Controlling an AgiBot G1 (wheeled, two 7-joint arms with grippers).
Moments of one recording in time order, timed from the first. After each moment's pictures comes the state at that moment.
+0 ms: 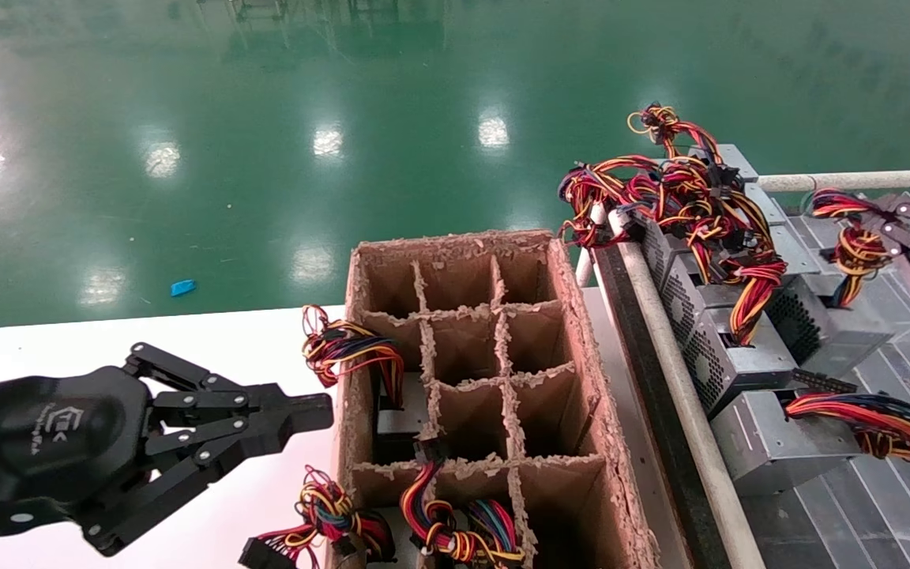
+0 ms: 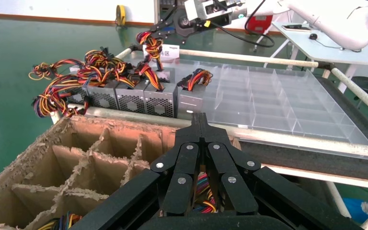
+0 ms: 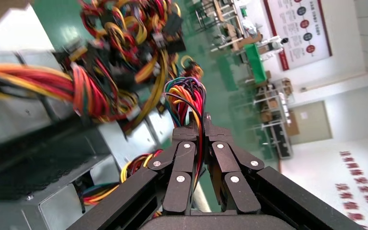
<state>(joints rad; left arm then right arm) -1.10 0.55 0.43 -1.24 0.63 1.42 -0.11 0.81 -0.58 0.27 1.34 -1.48 -0.91 -0.36</state>
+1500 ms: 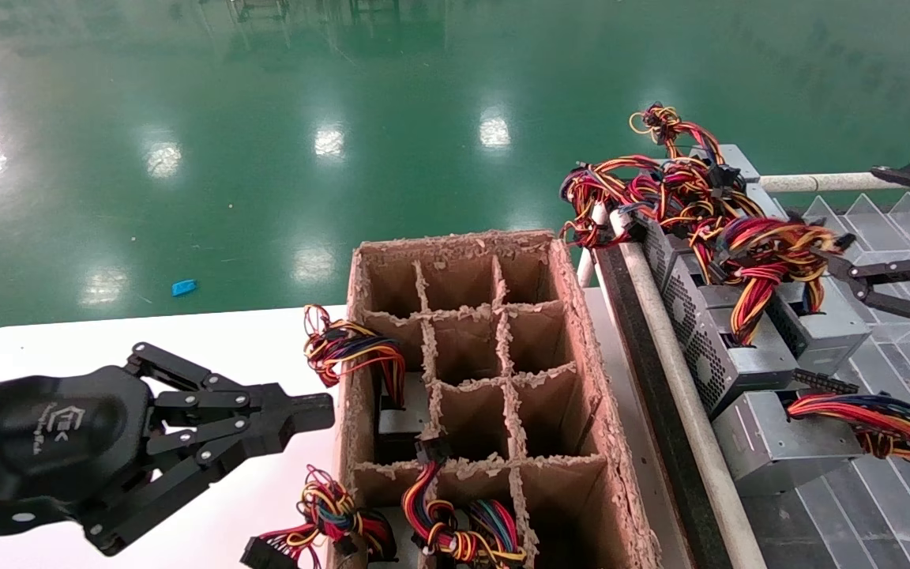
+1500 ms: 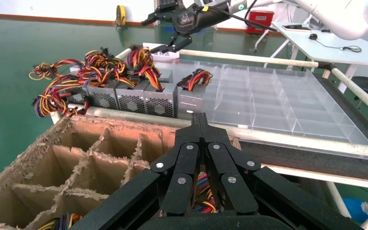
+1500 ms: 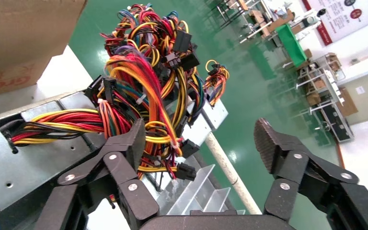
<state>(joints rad) -1.10 0.55 0.43 -1.24 0.63 1.42 -0.11 0.91 -0.53 0.17 1.34 -1.49 -1.00 -0.03</state>
